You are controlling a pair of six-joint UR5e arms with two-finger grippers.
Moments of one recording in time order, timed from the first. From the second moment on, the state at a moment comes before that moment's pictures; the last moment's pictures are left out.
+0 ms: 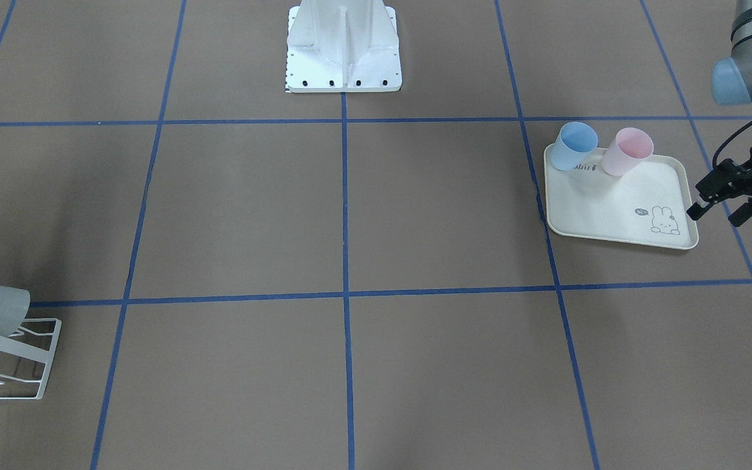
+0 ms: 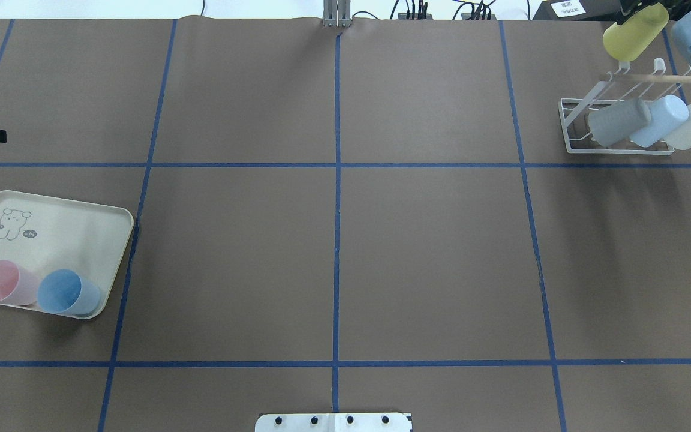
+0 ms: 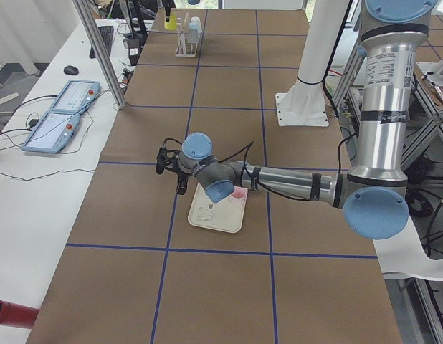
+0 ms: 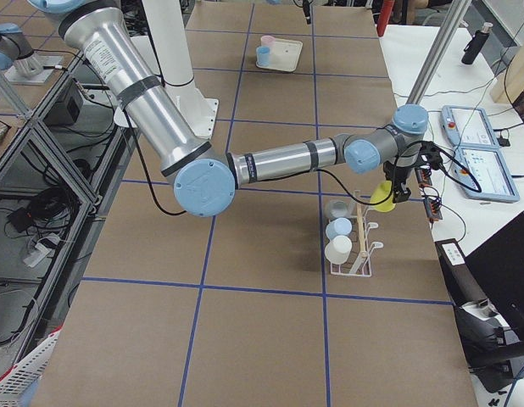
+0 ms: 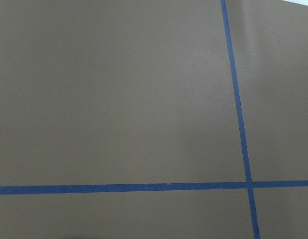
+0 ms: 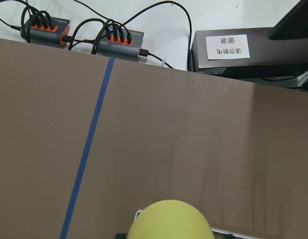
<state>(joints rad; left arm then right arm) -1.22 -1.58 -1.62 -2.42 -2.30 -0.88 1.34 -0.97 1.18 -1.27 2.28 0.32</state>
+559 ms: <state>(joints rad) -1.22 -1.55 -1.64 -2.42 -2.30 -0.89 1.33 -0.99 1.17 -1.27 2.28 0.33</state>
